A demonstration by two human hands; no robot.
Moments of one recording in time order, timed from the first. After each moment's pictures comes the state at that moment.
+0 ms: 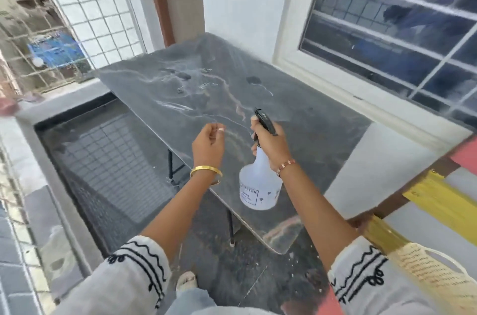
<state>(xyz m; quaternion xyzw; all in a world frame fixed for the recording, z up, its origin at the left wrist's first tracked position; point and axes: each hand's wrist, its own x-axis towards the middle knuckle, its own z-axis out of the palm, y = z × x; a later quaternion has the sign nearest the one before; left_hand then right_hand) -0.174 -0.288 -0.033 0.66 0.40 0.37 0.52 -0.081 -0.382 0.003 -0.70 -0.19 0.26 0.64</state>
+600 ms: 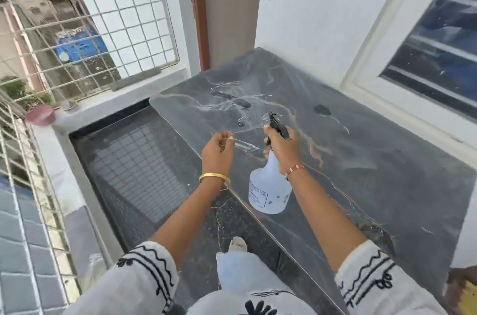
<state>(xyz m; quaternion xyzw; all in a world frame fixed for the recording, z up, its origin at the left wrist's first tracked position) -0.202 -0.037 -0.045 0.66 0.42 0.34 0.53 -0.095 -0.122 -0.007 -0.72 -0.13 0.24 0.63</state>
